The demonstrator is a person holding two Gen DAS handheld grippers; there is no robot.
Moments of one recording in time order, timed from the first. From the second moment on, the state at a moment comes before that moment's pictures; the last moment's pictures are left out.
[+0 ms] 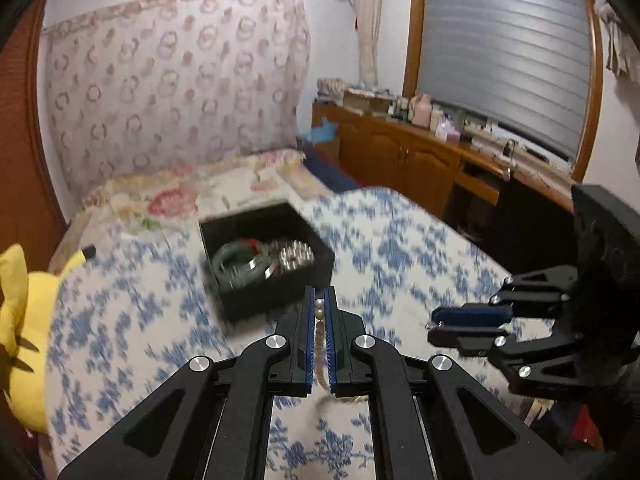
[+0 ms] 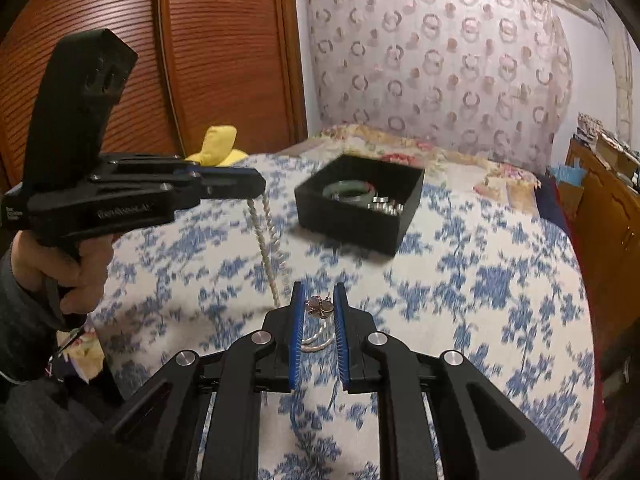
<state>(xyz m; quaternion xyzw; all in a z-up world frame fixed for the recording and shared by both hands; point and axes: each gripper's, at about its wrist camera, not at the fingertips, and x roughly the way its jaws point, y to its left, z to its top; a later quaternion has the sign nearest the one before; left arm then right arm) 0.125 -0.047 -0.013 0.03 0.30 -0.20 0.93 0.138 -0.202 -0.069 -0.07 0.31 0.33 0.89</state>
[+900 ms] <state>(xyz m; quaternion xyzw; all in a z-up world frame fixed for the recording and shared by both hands) 0.190 -0.032 0.110 0.02 0.22 -0.16 0.96 0.215 -0.180 0.004 -0.10 0.25 0.30 0.92</state>
